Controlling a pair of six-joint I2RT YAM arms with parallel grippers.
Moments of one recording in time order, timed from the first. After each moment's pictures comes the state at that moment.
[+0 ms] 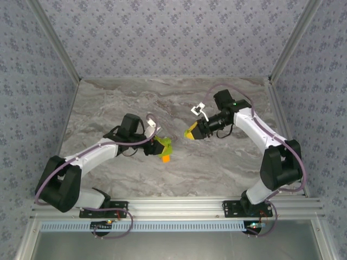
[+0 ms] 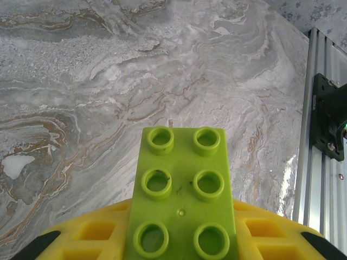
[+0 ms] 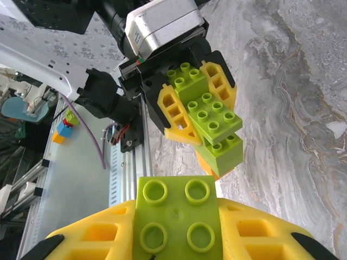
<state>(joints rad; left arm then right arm) -0.51 1.36 0.74 -0.19 0.74 0.12 0.34 1.58 1.28 -0.95 -1.11 -0.52</state>
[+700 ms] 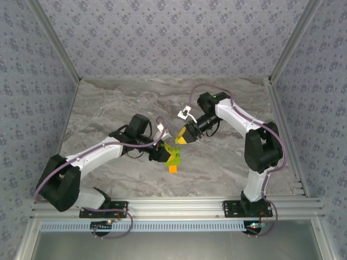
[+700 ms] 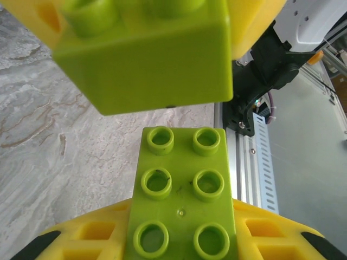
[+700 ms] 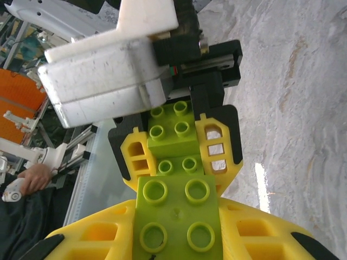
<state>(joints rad) -0.62 1.38 0.82 -0.32 0.95 0.16 0.45 1.84 1.50 -1.32 -1.20 -0.85</state>
